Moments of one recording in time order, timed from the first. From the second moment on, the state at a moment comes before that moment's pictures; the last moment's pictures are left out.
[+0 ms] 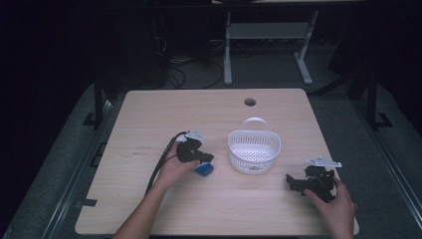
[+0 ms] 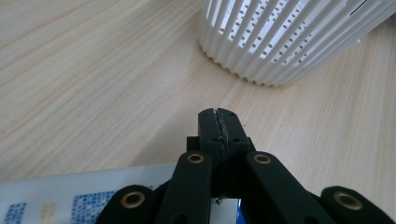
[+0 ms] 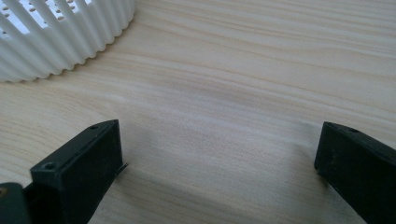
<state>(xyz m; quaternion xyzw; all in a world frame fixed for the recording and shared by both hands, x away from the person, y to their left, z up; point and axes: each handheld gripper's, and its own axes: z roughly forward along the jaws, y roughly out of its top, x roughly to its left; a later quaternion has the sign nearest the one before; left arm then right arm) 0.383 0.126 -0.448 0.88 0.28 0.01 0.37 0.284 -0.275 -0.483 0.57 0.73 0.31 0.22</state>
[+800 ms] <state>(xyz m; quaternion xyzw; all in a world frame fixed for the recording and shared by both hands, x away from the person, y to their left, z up) 0.369 0.141 -0.444 0.90 0.27 0.01 0.34 0.284 -0.275 -0.483 0.57 0.73 0.31 0.22</state>
